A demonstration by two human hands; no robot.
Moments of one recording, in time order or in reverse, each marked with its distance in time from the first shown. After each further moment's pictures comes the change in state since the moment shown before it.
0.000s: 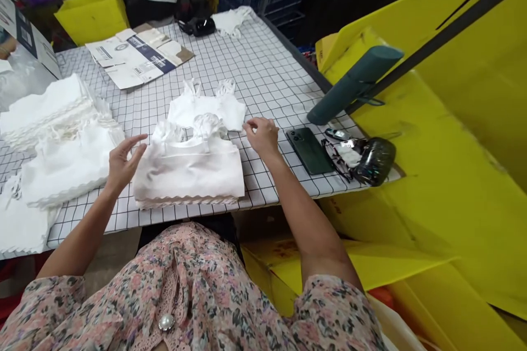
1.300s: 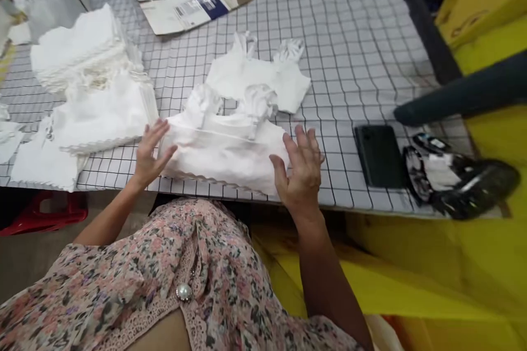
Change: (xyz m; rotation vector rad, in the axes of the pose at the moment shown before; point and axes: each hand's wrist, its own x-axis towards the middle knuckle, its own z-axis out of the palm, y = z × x) left_hand -0.086 -0.031 0.003 0.361 -0.125 0.120; right_hand -0.147 -0.021 -0.032 -0.053 -0.069 -0.368
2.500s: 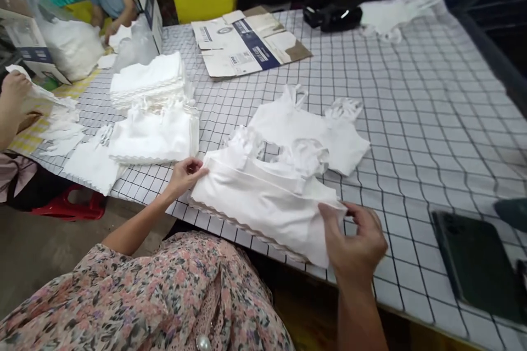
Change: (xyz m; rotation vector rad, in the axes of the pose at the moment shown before) left_hand 0.008 0.000 -0.004 -0.659 0.143 -0.669; right_hand 0.028 0.009 0.023 0.229 0.208 0.399
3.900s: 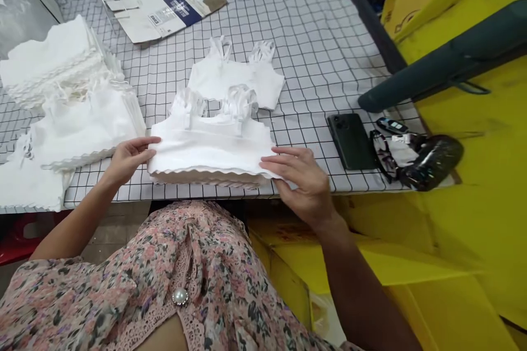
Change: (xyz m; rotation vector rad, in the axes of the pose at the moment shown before) left_hand 0.009 0.051 -0.022 -0.028 -0.324 -0.115; right_hand -0.021 -0.049 -0.082 0.014 -0.293 -0.643
